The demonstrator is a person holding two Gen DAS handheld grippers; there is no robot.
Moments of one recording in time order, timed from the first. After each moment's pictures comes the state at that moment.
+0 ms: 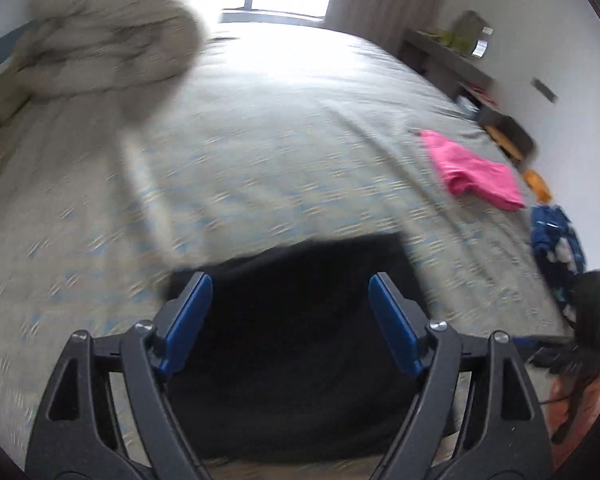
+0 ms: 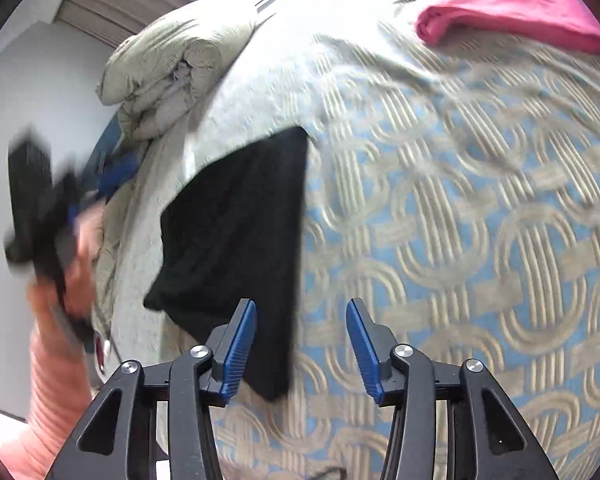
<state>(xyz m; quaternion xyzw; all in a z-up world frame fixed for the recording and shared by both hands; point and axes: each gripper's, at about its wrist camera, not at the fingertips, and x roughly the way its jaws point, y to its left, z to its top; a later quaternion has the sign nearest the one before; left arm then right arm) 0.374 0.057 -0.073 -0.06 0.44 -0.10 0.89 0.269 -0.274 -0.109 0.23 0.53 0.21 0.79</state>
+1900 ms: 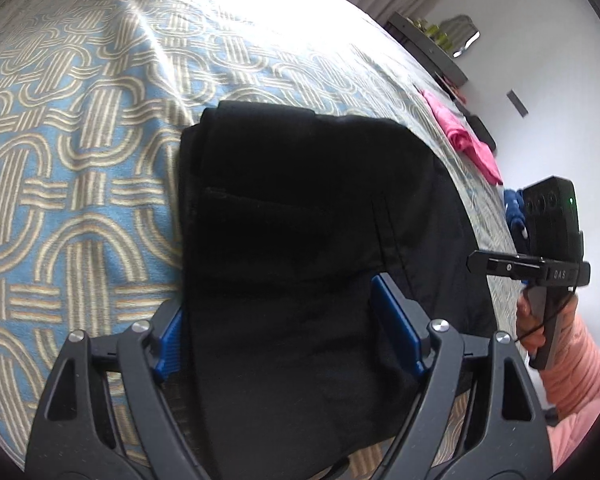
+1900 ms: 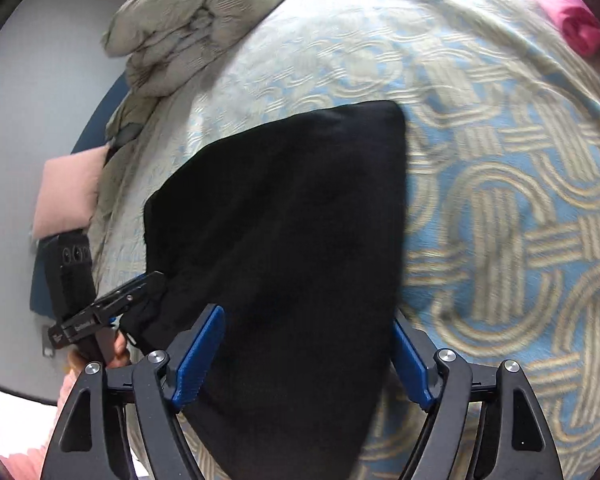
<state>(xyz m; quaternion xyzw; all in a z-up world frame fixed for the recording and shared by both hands) 0.383 0.102 -0.187 -0.15 0.50 -0.23 0.82 0.349 -0.179 -0.157 0.16 0.57 0.26 0.77</state>
